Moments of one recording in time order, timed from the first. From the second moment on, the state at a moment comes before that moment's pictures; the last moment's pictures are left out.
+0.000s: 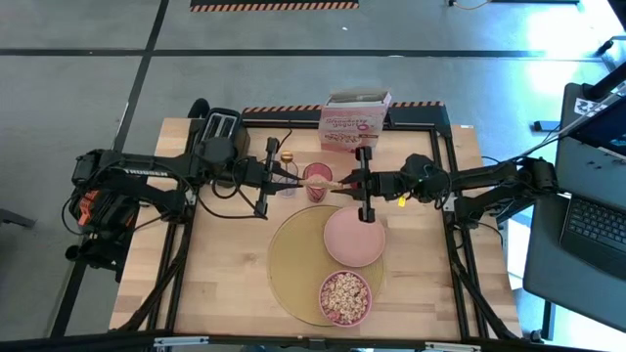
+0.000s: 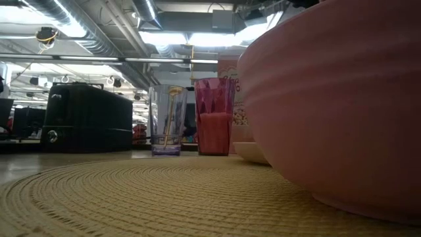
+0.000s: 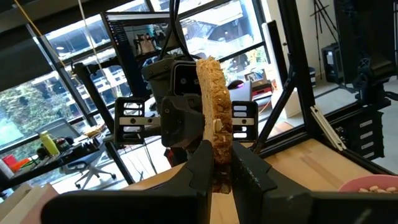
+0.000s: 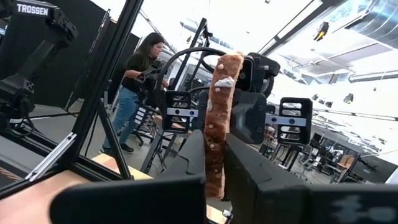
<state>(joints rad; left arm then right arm) 0.07 1.15 0.90 0.29 0.20 0.34 -0.05 1.33 0.73 0.92 -0.27 -0.38</state>
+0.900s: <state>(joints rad) 0.07 1.11 0.90 0.27 0.18 0.45 -0.05 1.31 0.73 0.85 -0.25 -0.43</state>
